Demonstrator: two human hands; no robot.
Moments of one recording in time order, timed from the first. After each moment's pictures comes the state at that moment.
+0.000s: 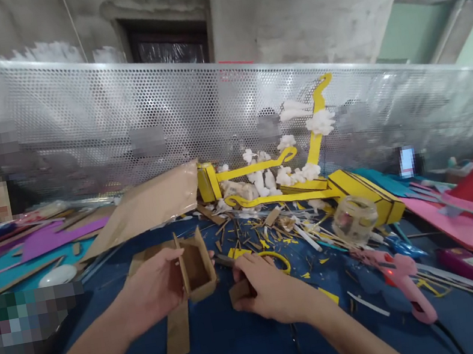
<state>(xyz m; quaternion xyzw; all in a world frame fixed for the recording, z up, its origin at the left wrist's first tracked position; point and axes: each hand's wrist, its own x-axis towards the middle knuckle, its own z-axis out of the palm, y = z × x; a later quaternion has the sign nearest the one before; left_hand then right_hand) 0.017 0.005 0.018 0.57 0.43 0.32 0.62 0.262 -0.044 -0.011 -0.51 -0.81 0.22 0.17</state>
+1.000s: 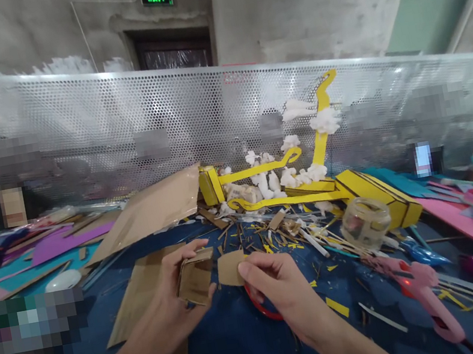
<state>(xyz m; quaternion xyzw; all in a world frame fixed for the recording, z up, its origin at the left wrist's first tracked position) 0.029 -0.014 -0.019 0.83 0.33 0.42 0.18 0.253 -0.055 -0.005 -0.39 -0.51 0.54 0.55</state>
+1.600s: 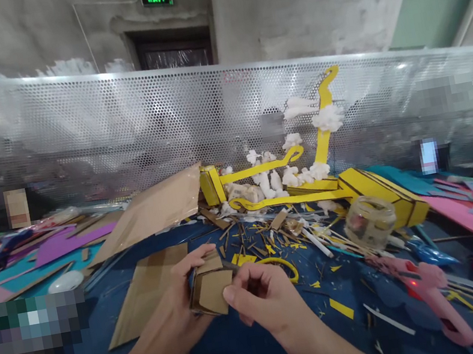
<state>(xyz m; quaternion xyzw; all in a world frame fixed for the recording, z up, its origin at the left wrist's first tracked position) 0.037 -0.015 -0.026 0.85 0.29 0.42 0.13 0.234 -0.060 -0.015 -0.35 -0.47 0.60 0.54</state>
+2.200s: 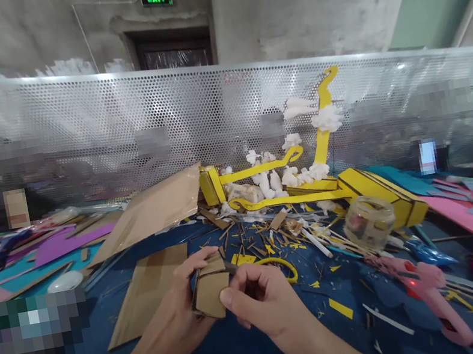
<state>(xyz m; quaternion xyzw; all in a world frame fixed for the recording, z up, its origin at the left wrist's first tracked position) 0.038 -0.017 -0.028 0.85 0.30 0.42 0.13 0.229 -0.062 -0.008 -0.35 -0.48 0.60 0.54</state>
